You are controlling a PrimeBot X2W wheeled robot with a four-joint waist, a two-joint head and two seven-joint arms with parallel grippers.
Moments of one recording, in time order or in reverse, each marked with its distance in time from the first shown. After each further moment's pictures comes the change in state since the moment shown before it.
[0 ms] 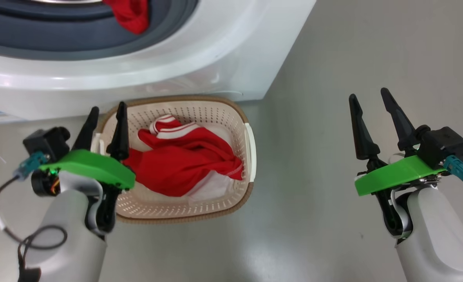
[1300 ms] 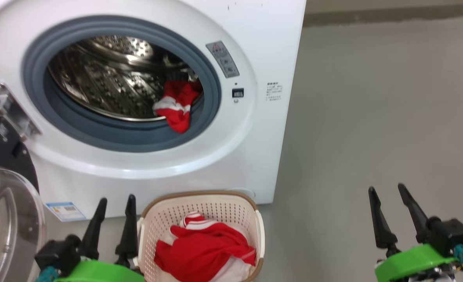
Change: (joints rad) left arm 0.581 -0.074 0.178 -0.480 0.220 -0.018 -0.003; right arm 0.396 0.005 -0.086 -0.105 -0.038 0.000 0.000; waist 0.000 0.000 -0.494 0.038
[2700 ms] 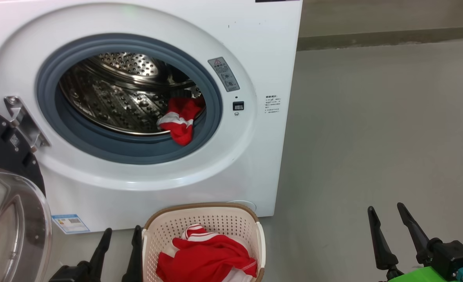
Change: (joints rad) left arm 0.129 0.030 -0.051 -0.060 0.060 0.079 0.023; right arm 0.117 0.007 0.012 -0.090 0.007 0.000 0.002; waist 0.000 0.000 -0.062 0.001
